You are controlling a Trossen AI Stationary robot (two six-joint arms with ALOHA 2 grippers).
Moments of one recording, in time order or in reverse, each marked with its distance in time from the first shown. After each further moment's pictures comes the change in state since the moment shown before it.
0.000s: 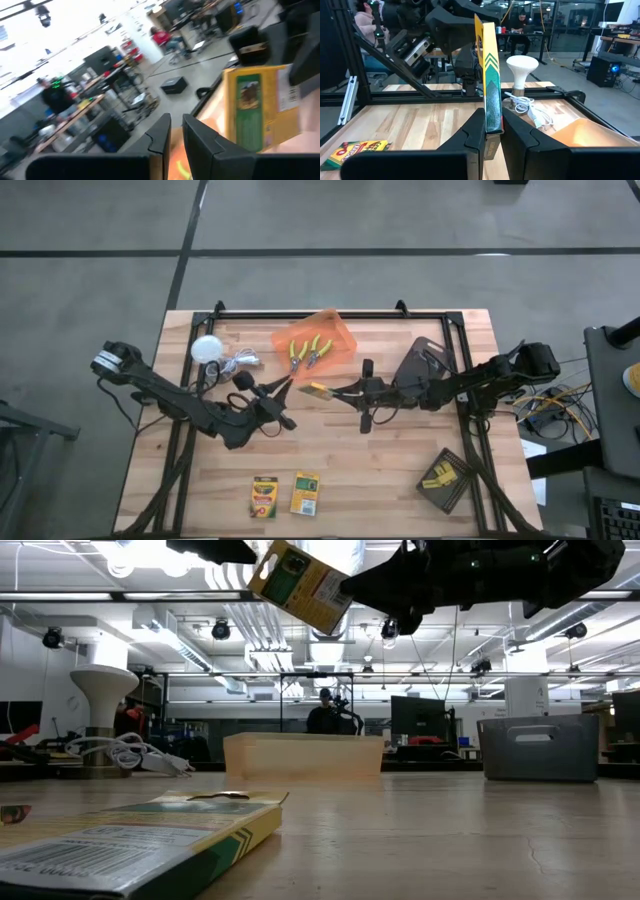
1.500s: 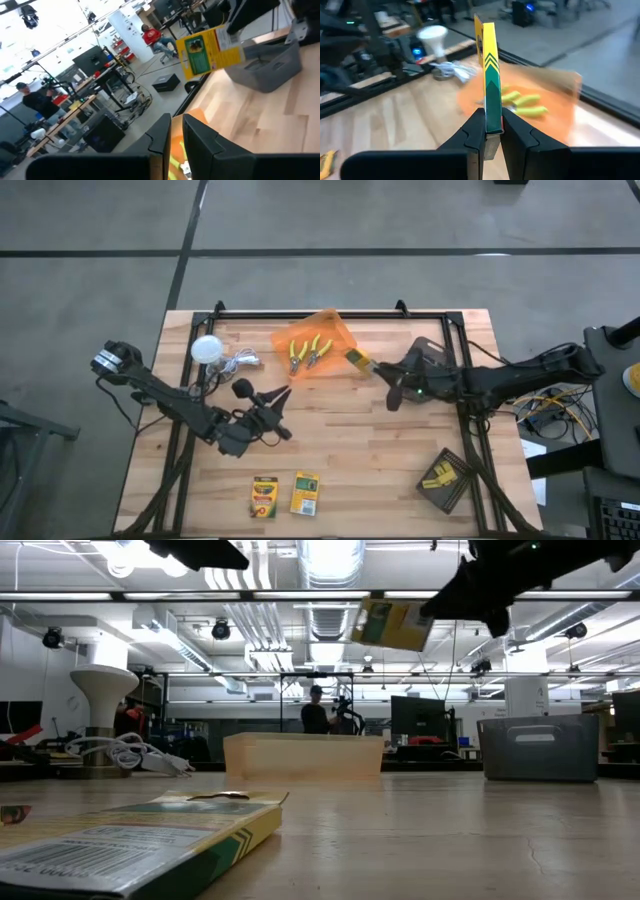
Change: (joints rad) left arm -0.063 -0.001 0.000 -0.185 -0.014 -0.160; right arm 0.017 -0.525 -0.054 -0.756 0.387 0.368
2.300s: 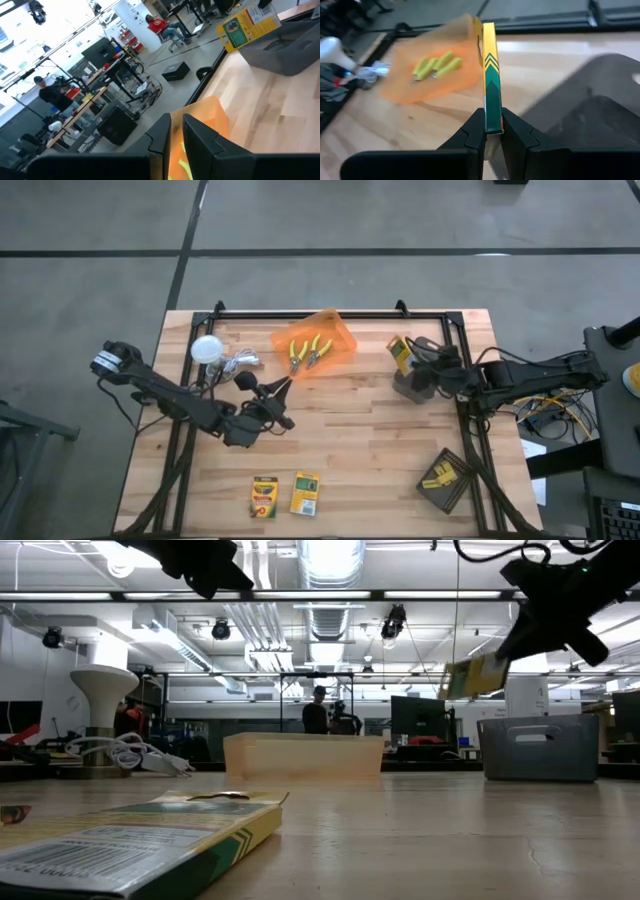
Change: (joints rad) left arm 0.085 -0.001 0.000 -0.086 0.018 -0.017; right arm 0.000 -0.320 0.000 -0.780 0.175 0.750
